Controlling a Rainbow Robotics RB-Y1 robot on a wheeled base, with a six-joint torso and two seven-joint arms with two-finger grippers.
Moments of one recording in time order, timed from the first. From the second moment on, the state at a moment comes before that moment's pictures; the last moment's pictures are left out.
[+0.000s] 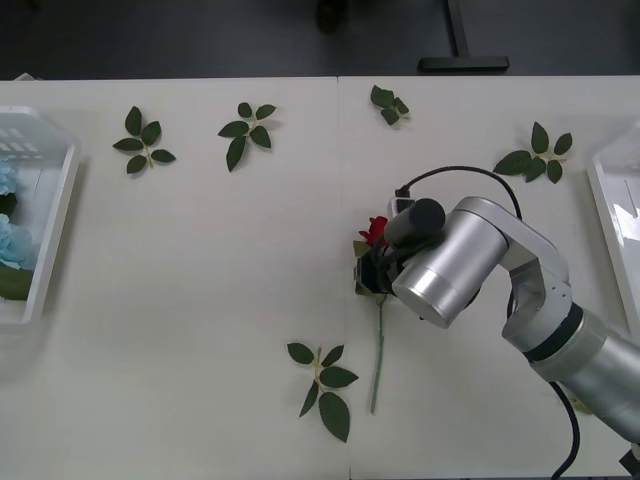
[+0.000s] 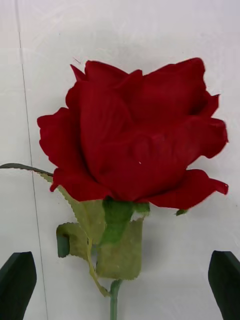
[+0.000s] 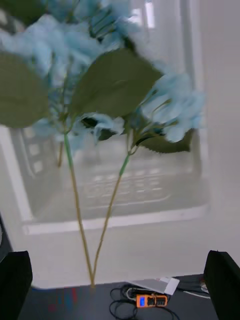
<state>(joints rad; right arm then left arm) -0.48 -0.45 0.67 -1.76 -0.32 1.37 0.70 -0.08 1.00 0.74 -1.59 1.01 1.77 -2.10</state>
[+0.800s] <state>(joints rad) -0.54 -0.38 0.70 -1.57 -0.28 1.31 0.70 -0.02 0.71 0.12 -1.75 1.42 0.93 -2.36</state>
